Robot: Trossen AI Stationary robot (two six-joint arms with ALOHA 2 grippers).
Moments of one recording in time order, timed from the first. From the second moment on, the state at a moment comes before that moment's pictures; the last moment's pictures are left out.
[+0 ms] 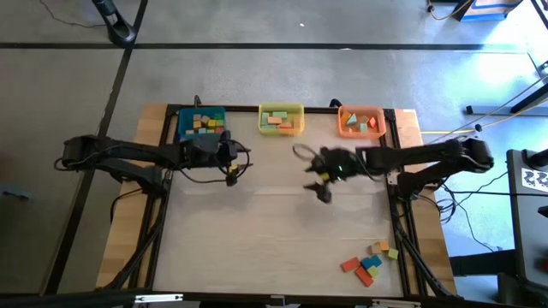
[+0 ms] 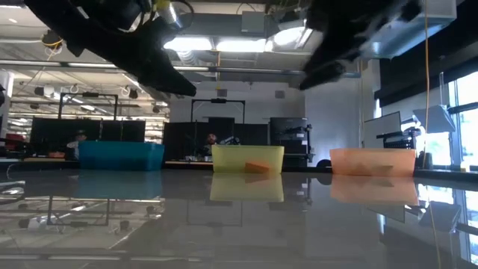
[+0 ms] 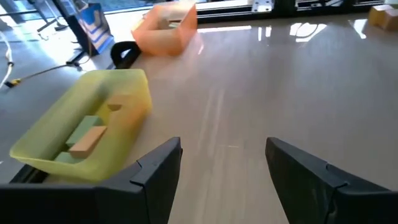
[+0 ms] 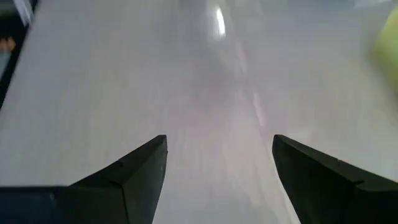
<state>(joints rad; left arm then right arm) 0.17 1.13 0.51 0.20 -0.13 0.13 0.02 1.28 0.89 -0.32 0.00 0.19</state>
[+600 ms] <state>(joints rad) 0.10 1.13 0.50 0.22 -0.13 0.04 0.59 1.30 0.89 -0.75 0.03 0.79</state>
